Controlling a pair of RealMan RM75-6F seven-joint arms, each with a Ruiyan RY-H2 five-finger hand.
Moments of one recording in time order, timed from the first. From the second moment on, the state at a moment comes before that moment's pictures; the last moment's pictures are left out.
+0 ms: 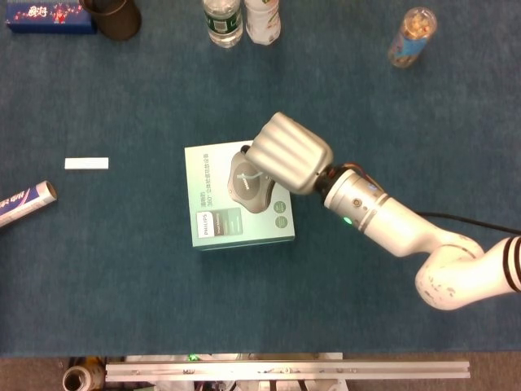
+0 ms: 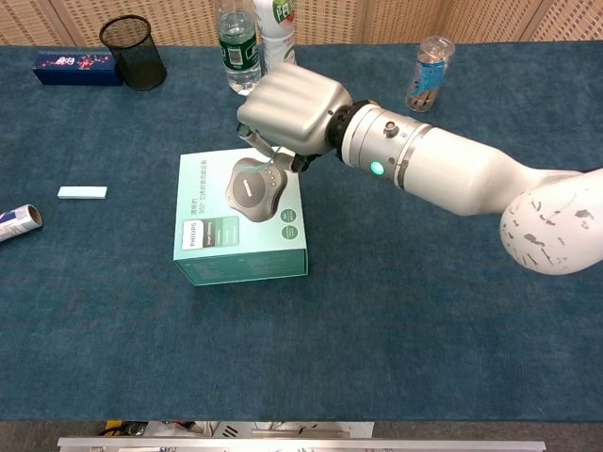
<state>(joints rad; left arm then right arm) 0.03 -1.08 -0.01 -1.60 1.51 1.56 -0.07 1.10 -1.58 0.12 -1.63 -1.07 0.90 -0.88</state>
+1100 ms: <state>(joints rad) 0.03 -1.08 -0.02 -1.57 1.50 1.58 -0.11 1.10 -1.68 0.08 -1.56 -1.11 0.94 -1.00</state>
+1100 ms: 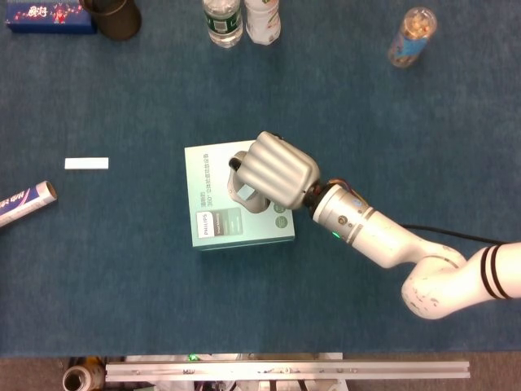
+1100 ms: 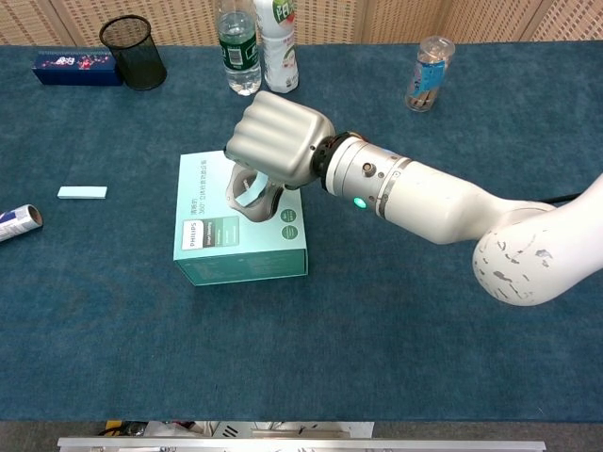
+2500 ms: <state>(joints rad) -0.19 -1.00 0.00 -1.54 1.71 1.37 -0.15 0.76 -1.28 0.18 -1.78 -0.98 1.10 -0.37</state>
